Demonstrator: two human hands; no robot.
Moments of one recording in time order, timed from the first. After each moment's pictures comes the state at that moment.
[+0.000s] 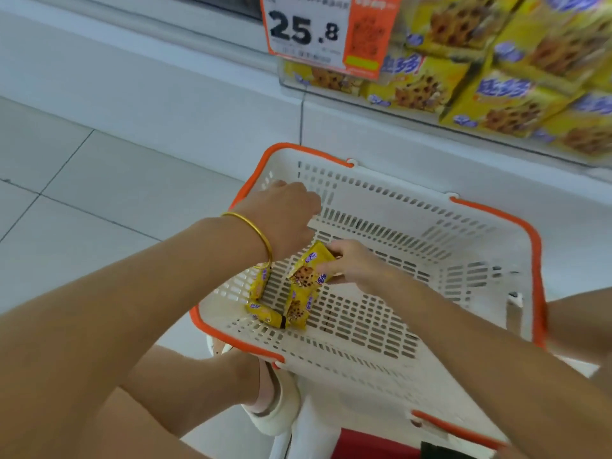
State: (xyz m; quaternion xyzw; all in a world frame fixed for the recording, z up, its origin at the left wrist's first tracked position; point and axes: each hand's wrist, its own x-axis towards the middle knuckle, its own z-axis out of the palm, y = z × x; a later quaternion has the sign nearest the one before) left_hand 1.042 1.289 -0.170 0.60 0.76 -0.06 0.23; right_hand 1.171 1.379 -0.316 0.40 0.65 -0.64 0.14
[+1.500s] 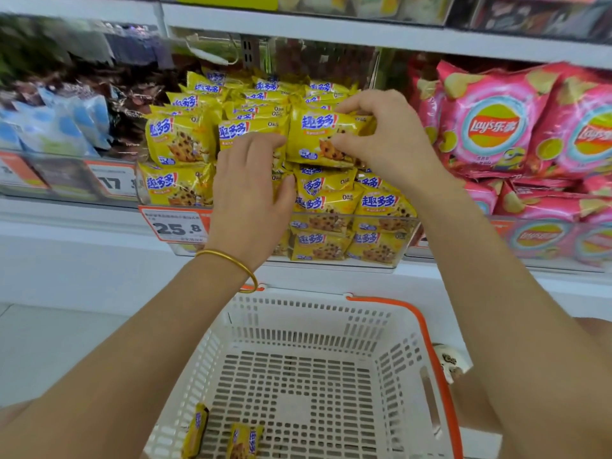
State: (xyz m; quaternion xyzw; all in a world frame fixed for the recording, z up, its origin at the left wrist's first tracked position) left_hand 1.091 1.402 -0.052 0.58 0.70 0.41 -0.14; right_hand 1.224 1.519 0.004 0.35 0.84 -0.19 -0.36
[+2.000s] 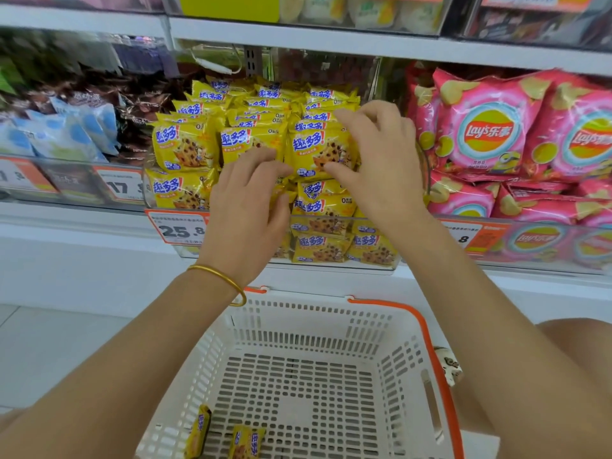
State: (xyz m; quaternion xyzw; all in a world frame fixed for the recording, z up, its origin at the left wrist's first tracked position) left_hand 1.088 1.388 -0.058 0.61 0.68 0.38 -0.14; right_hand 1.224 1.492 -0.019 0.38 0.85 0.02 -0.37
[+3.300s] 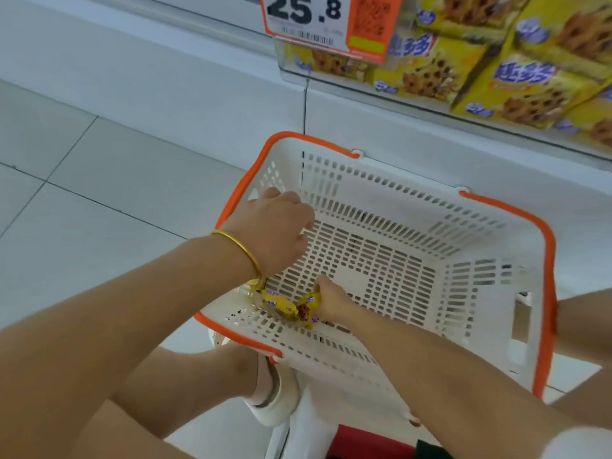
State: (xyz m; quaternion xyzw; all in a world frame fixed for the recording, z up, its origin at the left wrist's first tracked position) left_hand 1.047 1.272 -0.188 0.57 0.78 -0.01 0.24; right_hand 1.190 1.325 -0.440 0.38 0.77 -0.42 0.29
